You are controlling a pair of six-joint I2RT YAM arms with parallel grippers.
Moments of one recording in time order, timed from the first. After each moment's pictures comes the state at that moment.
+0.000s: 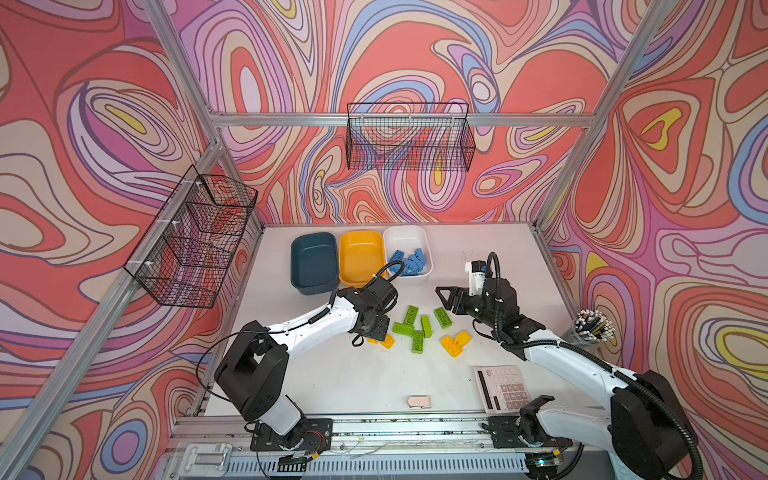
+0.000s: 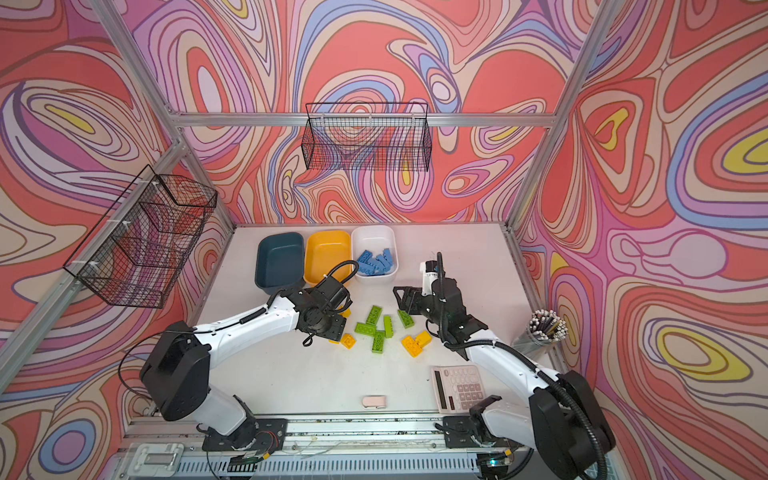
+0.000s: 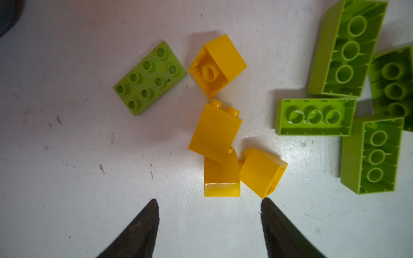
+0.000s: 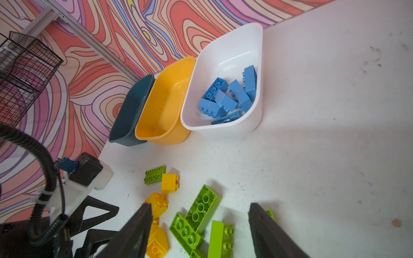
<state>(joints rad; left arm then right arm) -0.71 1.59 1.07 -0.81 -0.15 -0.46 0.43 1.19 0.58 0.21 -0.19 0.56</state>
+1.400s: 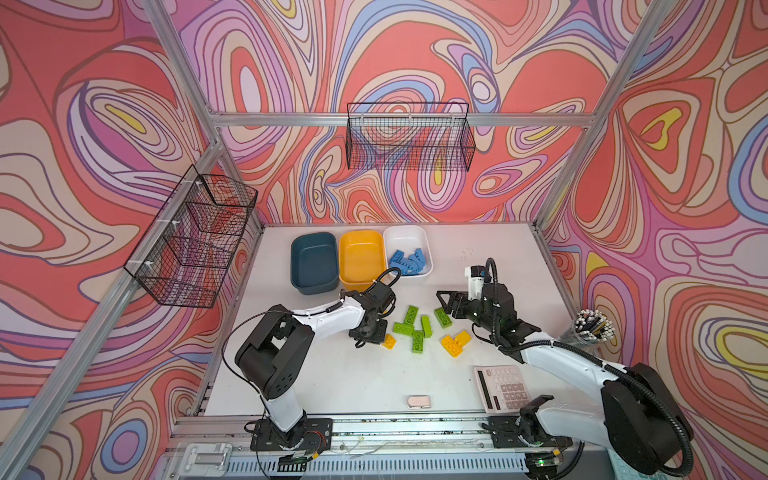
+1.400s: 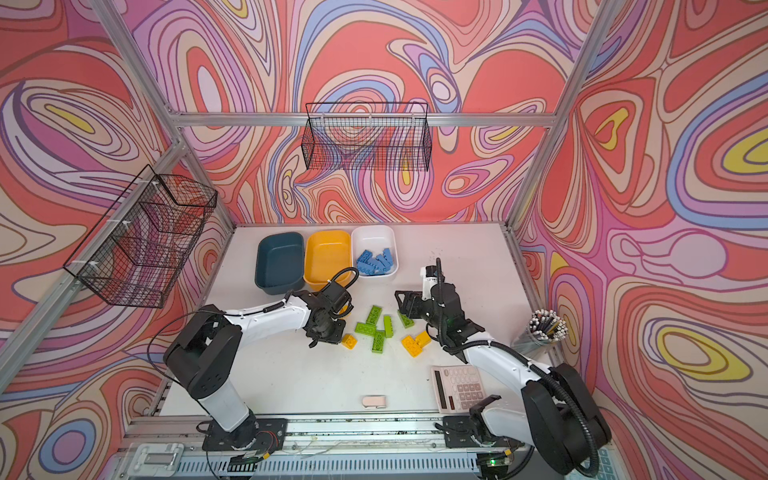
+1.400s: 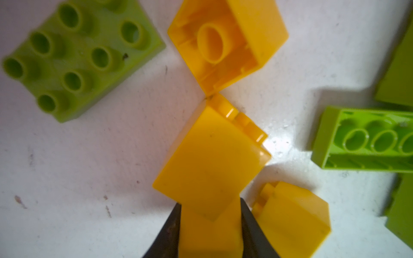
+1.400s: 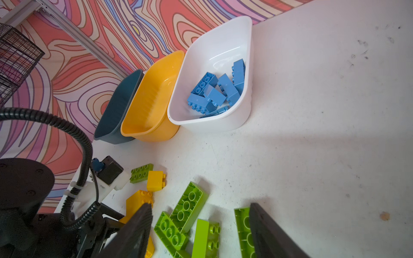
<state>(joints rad) -0.67 1.72 1.03 -0.70 -0.04 -0.50 0.43 1.23 0.54 0.28 -0.16 0.54</state>
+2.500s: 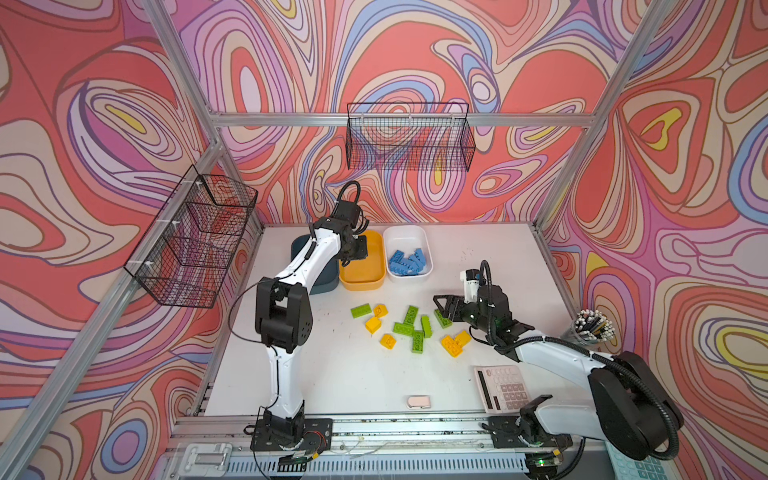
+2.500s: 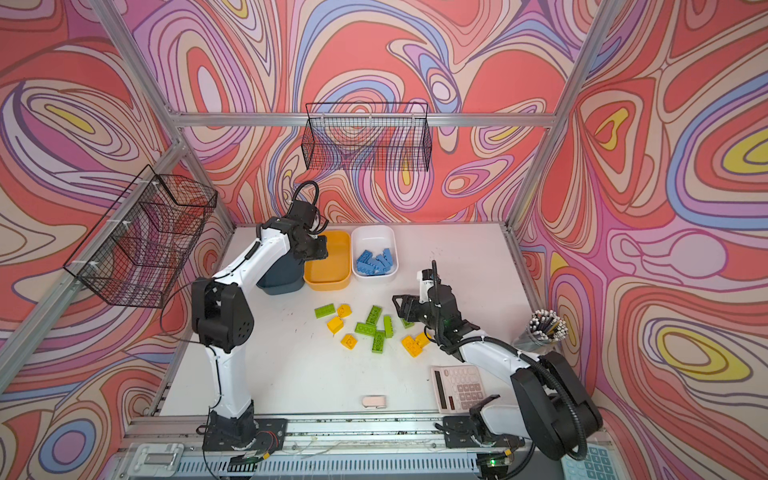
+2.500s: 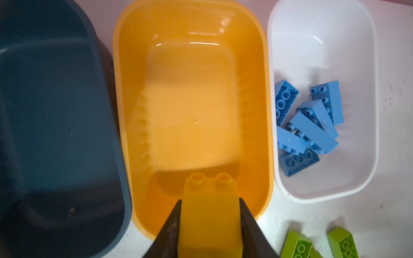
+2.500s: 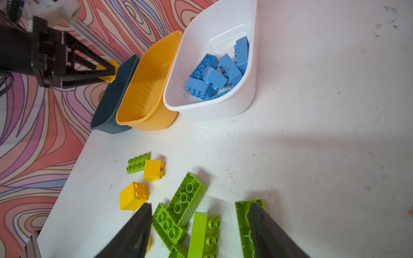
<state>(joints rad) -0.28 2.10 1.94 -0.92 0.04 -0.36 0.43 1.31 0.52 0.32 -0.20 0.55</state>
